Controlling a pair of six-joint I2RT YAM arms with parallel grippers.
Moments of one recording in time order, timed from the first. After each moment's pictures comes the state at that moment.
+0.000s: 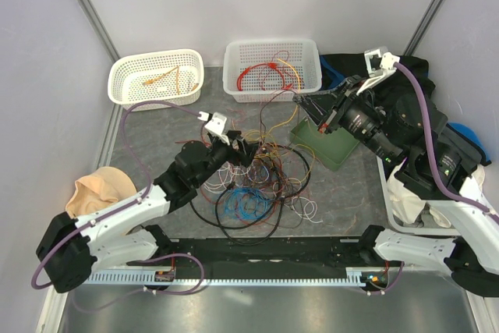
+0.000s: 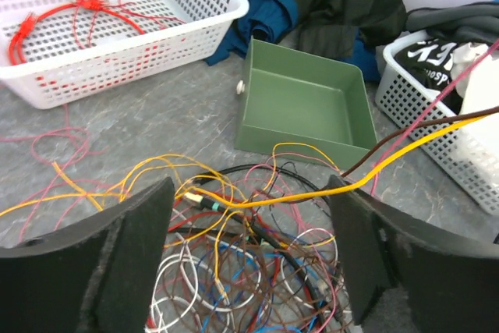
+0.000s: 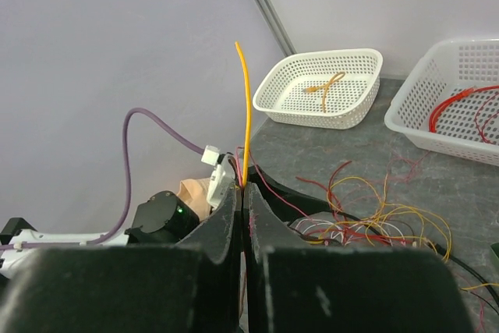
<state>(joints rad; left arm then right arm) -0.81 1.02 0.59 0.38 -0.13 -0.25 0.87 1.01 1.56 -0.48 0.15 0.52</state>
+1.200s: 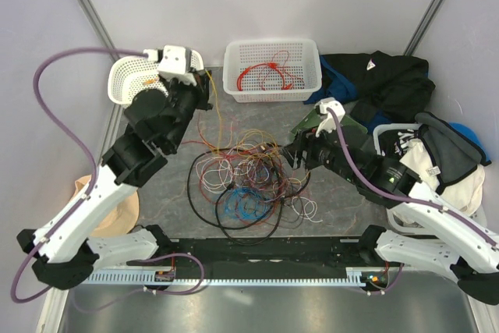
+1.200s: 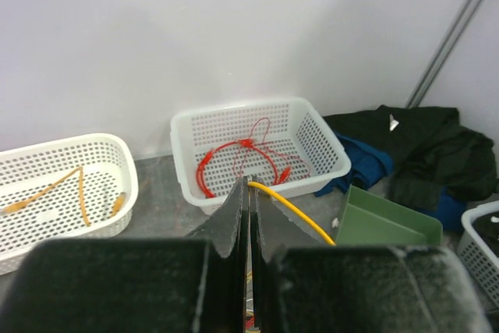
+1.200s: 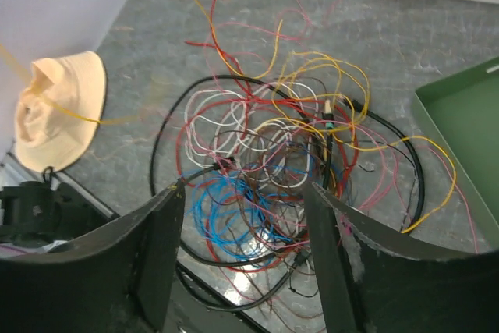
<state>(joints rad) -0.81 1.04 1.35 -0.18 -0.52 -0.05 0.87 0.91 1.06 -0.49 0.19 0.48</state>
